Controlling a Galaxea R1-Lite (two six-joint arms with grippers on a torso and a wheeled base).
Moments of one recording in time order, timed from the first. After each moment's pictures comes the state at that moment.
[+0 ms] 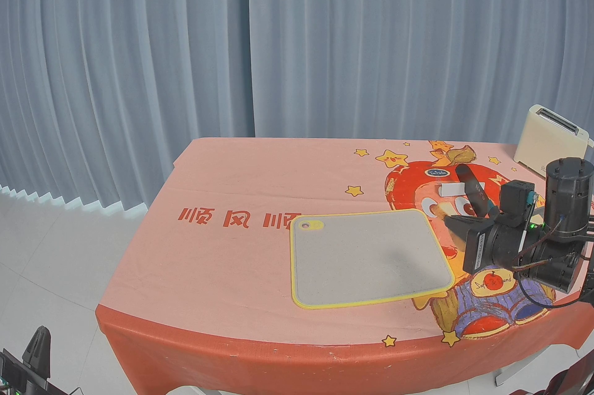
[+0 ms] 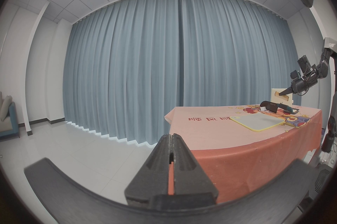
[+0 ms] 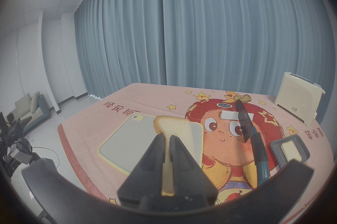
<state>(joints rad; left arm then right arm) 0.00 0.02 -0.02 0.00 0.03 -0.01 0.60 1.44 -0.54 -0.46 -0.20 0.15</state>
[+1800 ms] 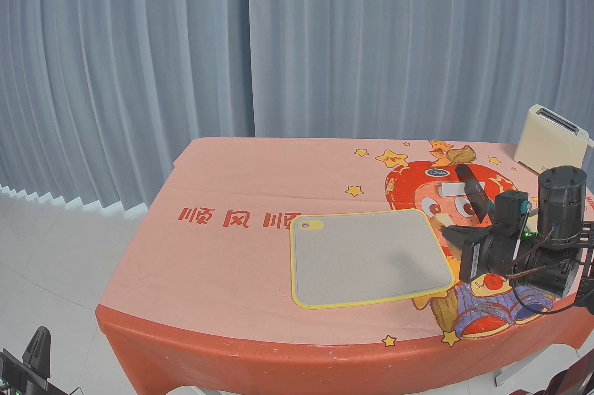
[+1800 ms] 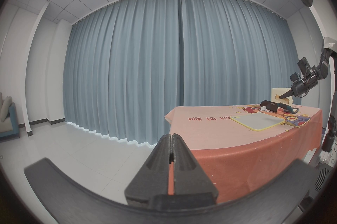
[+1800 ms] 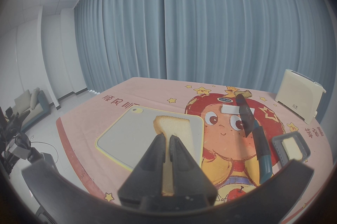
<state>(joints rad) 0.00 0.02 -0.02 0.00 0.03 0.00 0.60 1.46 -0.52 -0.46 -0.20 0.15</state>
